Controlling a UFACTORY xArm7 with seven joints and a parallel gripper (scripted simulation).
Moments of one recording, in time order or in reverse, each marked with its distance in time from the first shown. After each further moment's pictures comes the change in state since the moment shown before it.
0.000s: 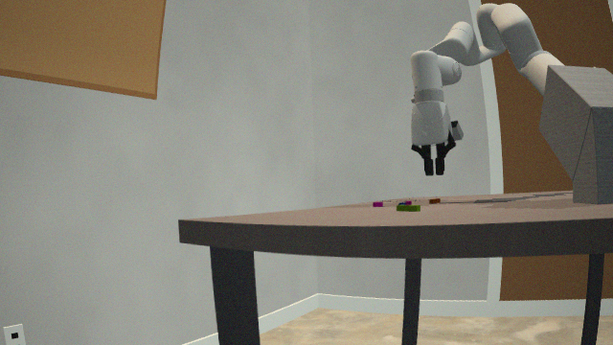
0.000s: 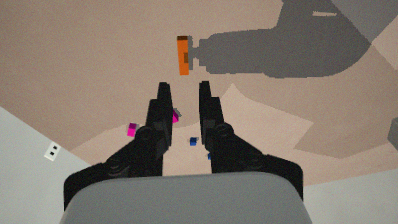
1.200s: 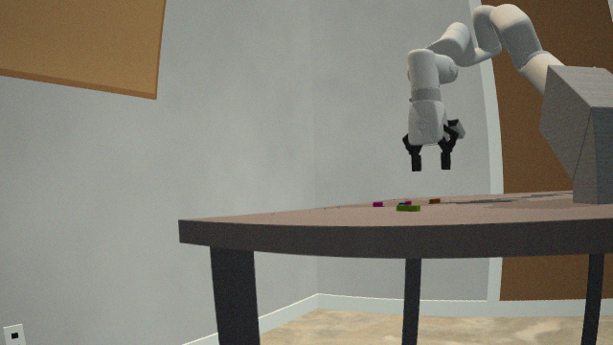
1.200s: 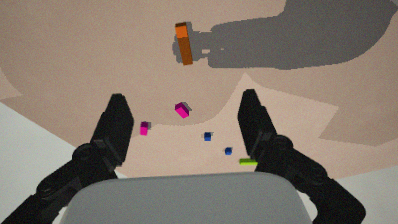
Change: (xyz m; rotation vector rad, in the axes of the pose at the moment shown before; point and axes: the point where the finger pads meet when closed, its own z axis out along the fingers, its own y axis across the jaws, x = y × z) arm -0.013 -0.003 0.000 0.014 0.011 0.139
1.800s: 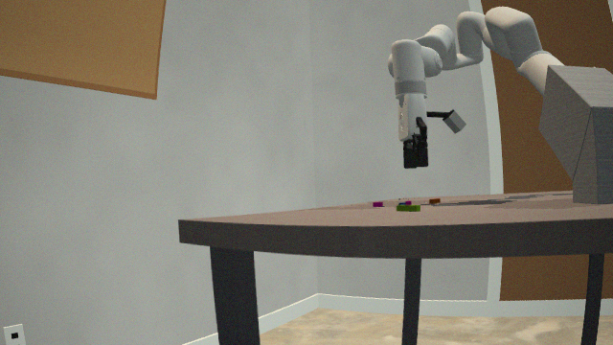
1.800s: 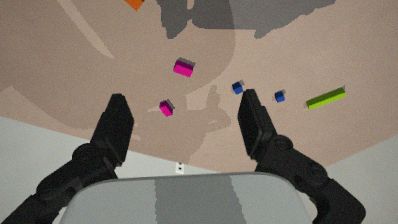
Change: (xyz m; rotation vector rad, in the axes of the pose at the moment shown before) arm -0.067 0.006 -0.007 0.002 -0.003 0.615
